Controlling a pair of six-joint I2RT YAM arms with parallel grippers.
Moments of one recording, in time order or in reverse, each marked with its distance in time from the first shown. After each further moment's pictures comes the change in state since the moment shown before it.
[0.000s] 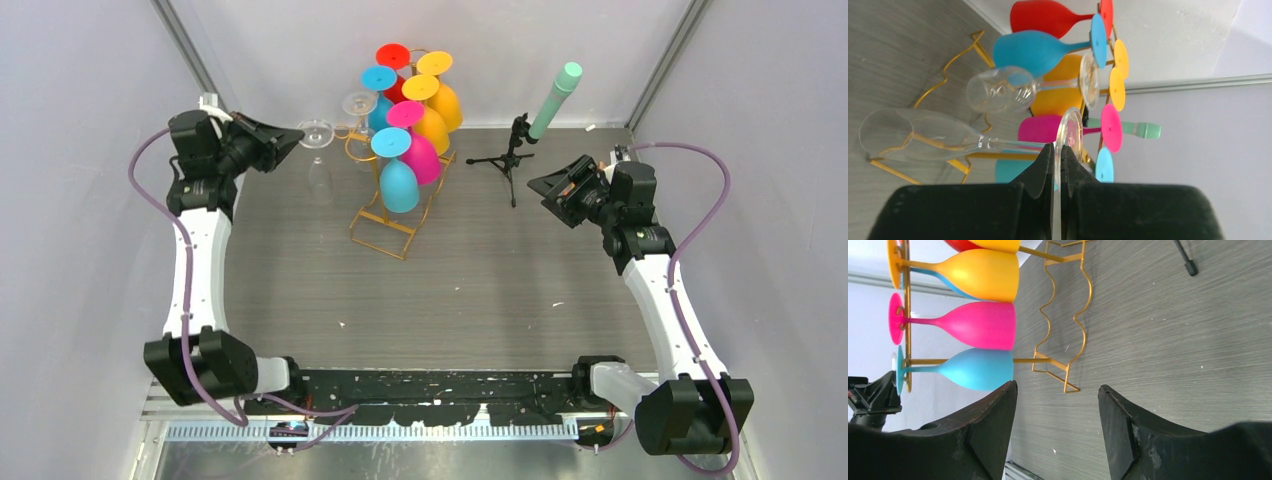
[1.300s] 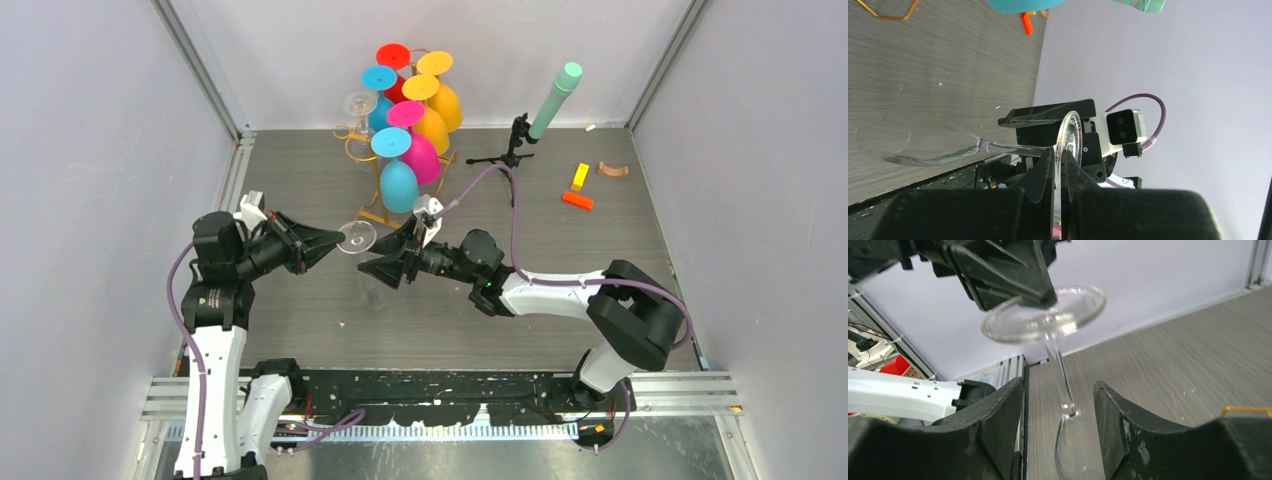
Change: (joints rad) left arm -0.086 -0.643 -0.528 -0.243 0.251 -0.154; right arm 0.958 0.499 -0.199 1.373 0.011 -0.476
